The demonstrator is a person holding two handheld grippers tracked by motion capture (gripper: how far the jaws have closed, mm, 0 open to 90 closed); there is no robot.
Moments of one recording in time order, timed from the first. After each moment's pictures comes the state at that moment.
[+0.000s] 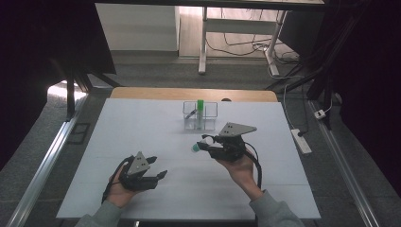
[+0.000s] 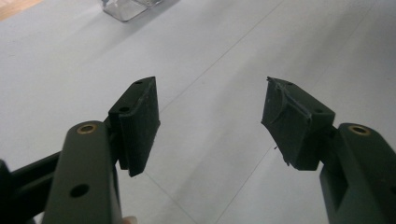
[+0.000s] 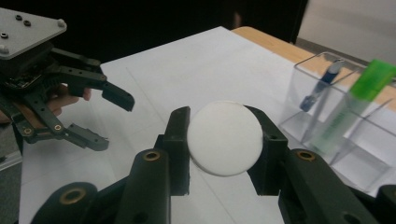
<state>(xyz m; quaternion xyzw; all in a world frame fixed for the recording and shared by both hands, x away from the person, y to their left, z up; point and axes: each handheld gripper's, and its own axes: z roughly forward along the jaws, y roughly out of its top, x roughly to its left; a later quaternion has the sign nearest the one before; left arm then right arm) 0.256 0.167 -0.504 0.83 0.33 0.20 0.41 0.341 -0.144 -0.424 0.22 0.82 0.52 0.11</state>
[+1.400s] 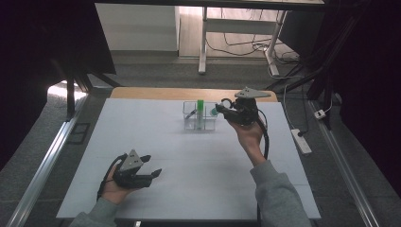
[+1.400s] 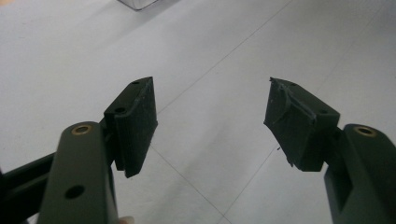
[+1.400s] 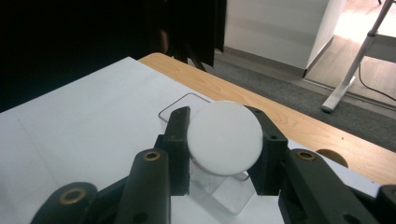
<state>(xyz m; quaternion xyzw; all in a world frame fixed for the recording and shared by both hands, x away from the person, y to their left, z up) 0.260 0.182 -0.506 0.82 0.35 0.18 0.41 0.430 -0.167 -0.383 0.32 0.78 0.50 0.20</state>
